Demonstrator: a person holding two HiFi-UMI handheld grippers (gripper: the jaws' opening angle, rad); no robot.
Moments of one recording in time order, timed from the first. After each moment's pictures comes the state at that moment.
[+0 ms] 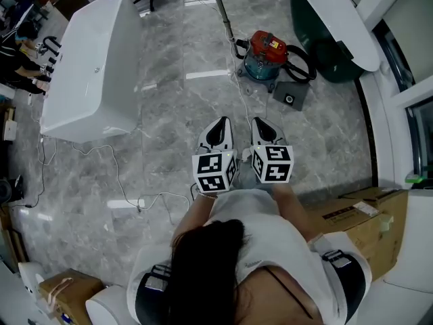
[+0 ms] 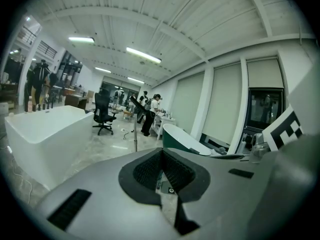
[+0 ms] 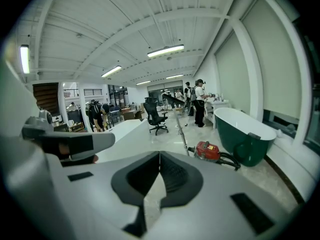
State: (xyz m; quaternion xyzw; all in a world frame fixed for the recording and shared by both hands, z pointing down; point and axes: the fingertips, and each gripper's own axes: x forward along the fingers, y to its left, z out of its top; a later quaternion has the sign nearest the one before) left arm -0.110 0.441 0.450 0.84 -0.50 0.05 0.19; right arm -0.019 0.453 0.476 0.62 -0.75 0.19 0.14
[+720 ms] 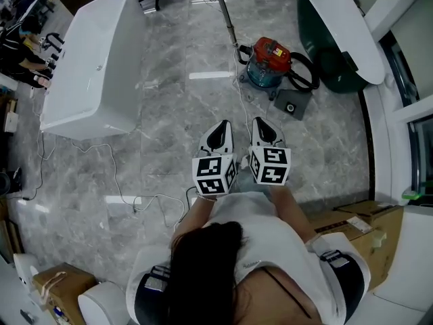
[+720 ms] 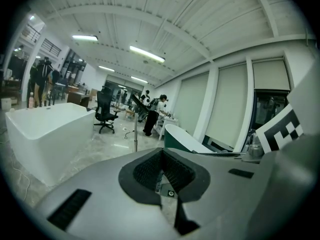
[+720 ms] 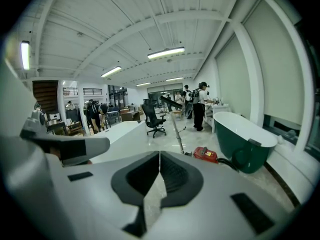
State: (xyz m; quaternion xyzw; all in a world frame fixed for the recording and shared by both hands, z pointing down) left arm -0.084 0.405 0.452 0.83 -0.51 0.04 0.21; right arm 0.010 0.404 0.471 0.63 -0.75 0.17 0.14
